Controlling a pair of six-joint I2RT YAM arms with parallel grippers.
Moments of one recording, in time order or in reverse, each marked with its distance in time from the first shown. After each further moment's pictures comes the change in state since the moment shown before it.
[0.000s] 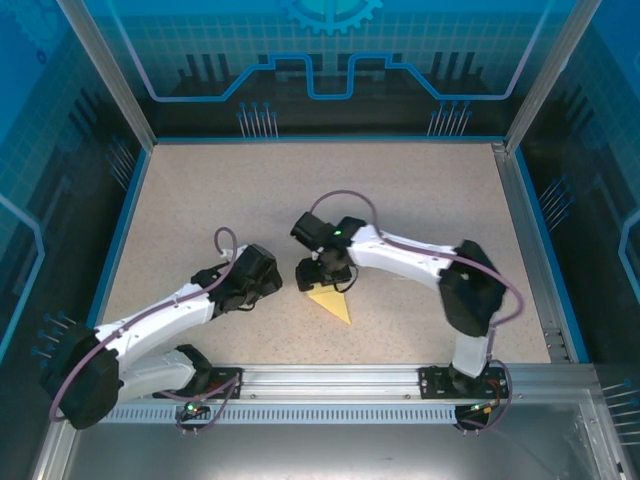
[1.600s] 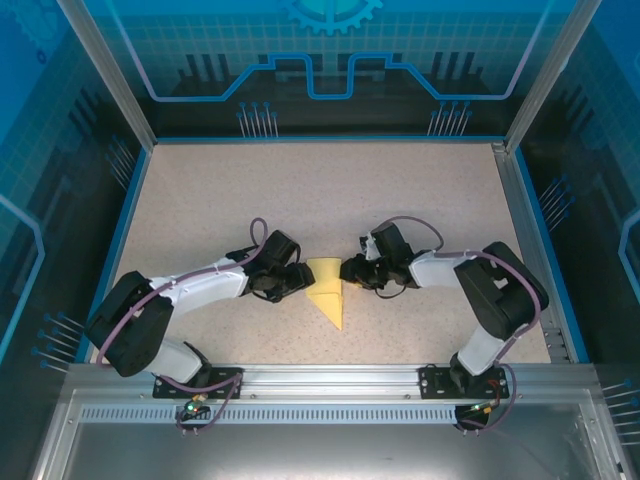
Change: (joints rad) left arm 0.000 0.312 0.128 0.152 0.339 -0.006; right arm -0.365 -0.115 -0.688 0.885 -0.399 0.153
